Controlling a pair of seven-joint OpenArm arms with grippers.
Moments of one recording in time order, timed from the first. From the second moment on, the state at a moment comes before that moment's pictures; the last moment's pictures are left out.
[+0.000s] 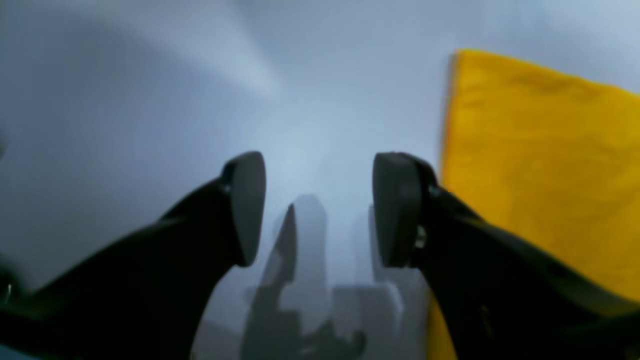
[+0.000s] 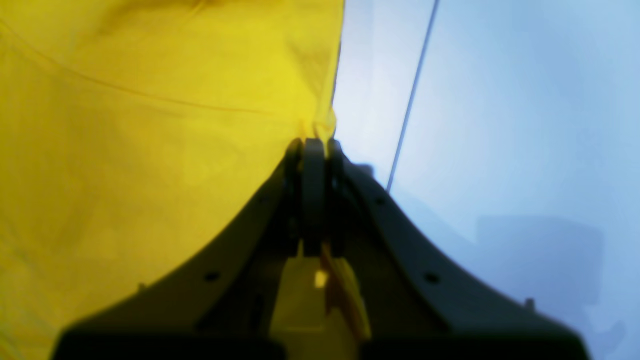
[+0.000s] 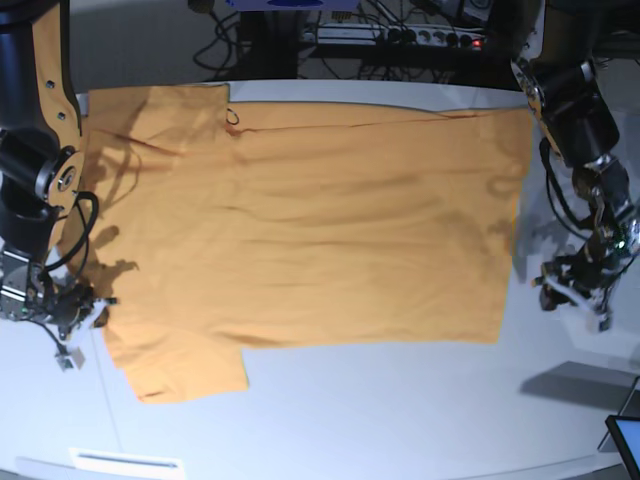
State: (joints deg) left arm -21.4 -26.3 -25.4 58.0 -12.2 -31.0 37.9; right arm 41.6 18.2 25.8 23.6 -17.0 40.8 -29.7
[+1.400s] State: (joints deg) left arm -40.2 -25.6 -11.1 24.6 -12.7 -33.2 32.0; right arm 40.0 18.4 25.8 24.3 -15.5 41.2 -27.9
